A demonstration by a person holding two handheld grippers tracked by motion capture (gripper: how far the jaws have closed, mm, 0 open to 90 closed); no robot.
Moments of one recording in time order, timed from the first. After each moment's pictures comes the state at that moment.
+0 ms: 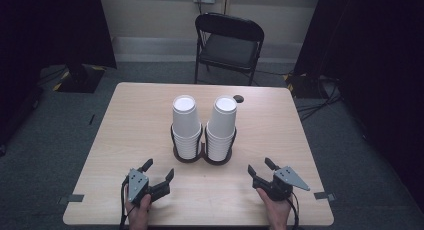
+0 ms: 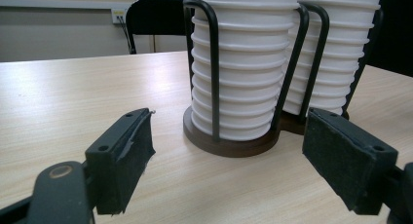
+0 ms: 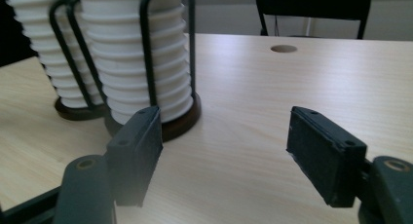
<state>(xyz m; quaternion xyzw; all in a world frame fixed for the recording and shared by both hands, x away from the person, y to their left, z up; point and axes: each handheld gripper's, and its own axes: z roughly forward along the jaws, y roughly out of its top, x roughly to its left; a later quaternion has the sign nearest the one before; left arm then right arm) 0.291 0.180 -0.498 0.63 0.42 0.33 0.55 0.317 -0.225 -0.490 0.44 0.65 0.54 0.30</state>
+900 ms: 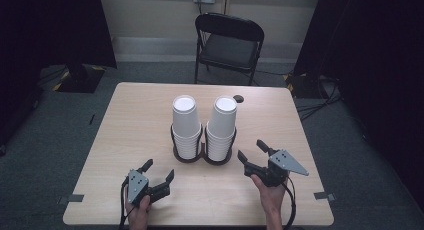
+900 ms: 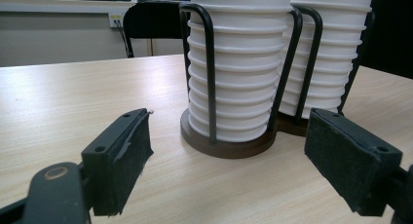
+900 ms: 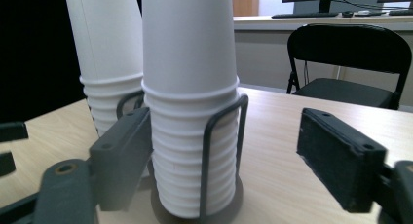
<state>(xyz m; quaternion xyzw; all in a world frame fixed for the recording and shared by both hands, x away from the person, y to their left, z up) 0.290 0.181 -0.498 0.64 0.42 0.34 0.55 0.334 -0.196 -0.426 0.38 0.65 0.59 0.29</state>
